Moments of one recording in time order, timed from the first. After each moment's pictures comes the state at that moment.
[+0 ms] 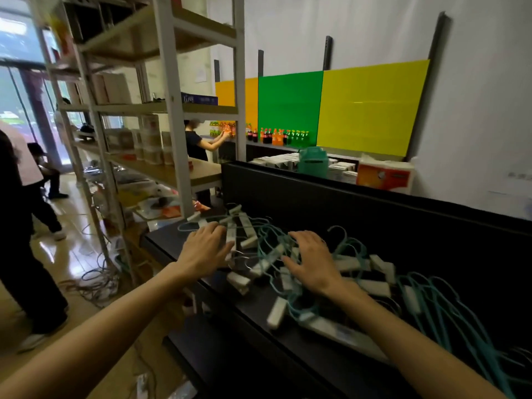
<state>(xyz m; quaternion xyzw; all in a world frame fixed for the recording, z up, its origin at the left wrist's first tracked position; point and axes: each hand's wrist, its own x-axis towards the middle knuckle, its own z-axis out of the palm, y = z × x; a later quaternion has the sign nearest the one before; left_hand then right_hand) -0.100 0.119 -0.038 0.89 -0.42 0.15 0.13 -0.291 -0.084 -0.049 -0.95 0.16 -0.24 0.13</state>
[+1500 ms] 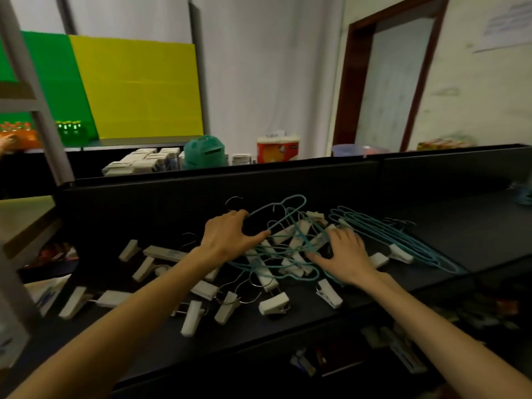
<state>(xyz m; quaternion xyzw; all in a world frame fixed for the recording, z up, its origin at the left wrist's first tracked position) -0.014 -0.038 -0.025 0.57 -0.78 0.12 0.22 -0.303 0.005 -0.068 -0.70 0.69 -0.15 -0.03</state>
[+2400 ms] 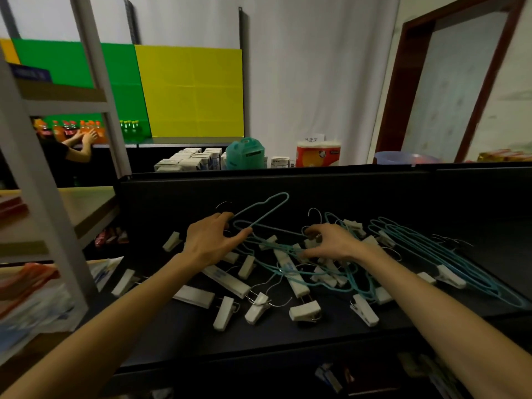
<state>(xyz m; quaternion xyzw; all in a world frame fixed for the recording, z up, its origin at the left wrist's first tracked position) 0.089 -0.027 -0.038 0.62 -0.71 0.16 0.29 -0.229 -0.061 -0.027 -0.80 0.57 -0.12 0.14</state>
